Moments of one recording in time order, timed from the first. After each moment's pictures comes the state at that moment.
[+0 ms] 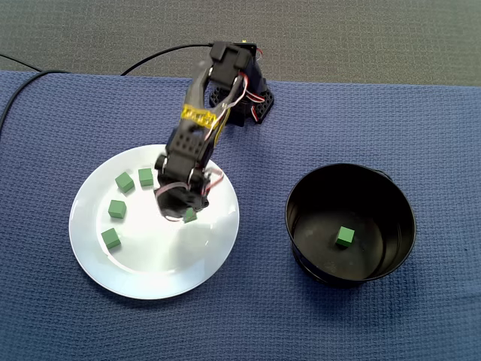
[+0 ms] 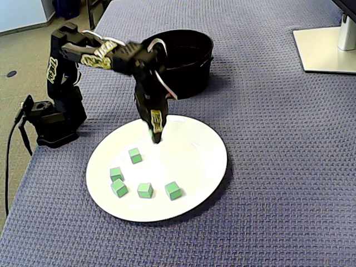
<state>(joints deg) 21.4 69.5 75.5 77.1 -117.7</state>
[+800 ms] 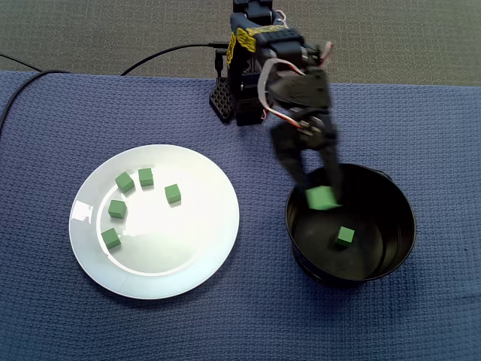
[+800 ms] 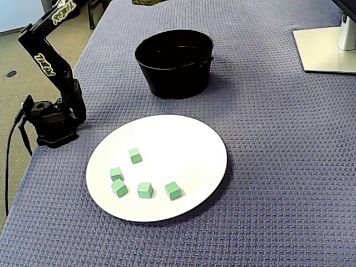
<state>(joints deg) -18.3 109.8 87.4 38.4 -30.7</state>
